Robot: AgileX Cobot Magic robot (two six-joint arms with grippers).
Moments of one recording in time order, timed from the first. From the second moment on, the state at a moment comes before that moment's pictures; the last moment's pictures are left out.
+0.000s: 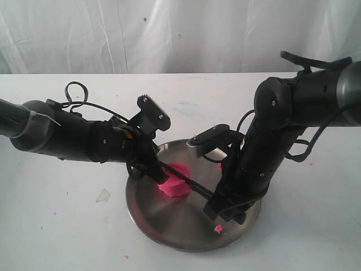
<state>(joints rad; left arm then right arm) -0.51 1.95 -1.04 -0.38 -0.09 0.72 0.52 1.75 -1.03 0.27 0.83 -0.45</state>
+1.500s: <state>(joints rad) -0.51 1.96 -1.04 -0.38 -0.08 0.72 0.52 1.78 -1.03 0.27 0.81 -0.45</state>
